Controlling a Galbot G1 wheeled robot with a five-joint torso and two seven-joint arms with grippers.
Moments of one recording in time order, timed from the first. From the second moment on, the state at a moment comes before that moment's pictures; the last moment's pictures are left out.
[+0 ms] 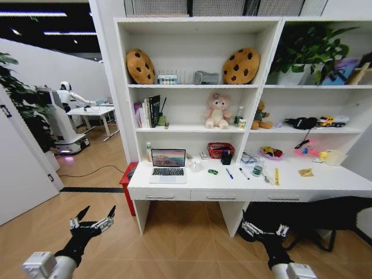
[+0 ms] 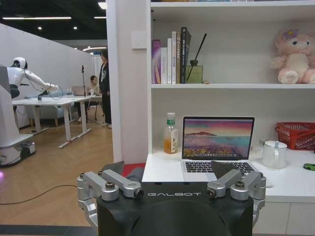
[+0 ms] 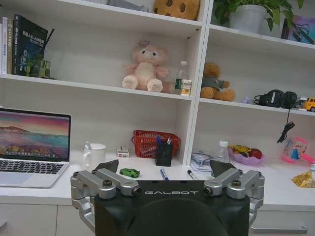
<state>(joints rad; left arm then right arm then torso) 1.94 -1.37 -0.99 -2.50 -0.45 0.31 0.11 -2.00 1.39 0.67 2.43 0.13 -0.05 0.21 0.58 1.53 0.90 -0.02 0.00</state>
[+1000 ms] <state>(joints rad) 1.94 -1.38 -0.98 -2.50 -0.43 0.30 0.12 -1.98 1.37 0.68 2.44 0.15 -0.05 0.21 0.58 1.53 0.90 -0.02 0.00</state>
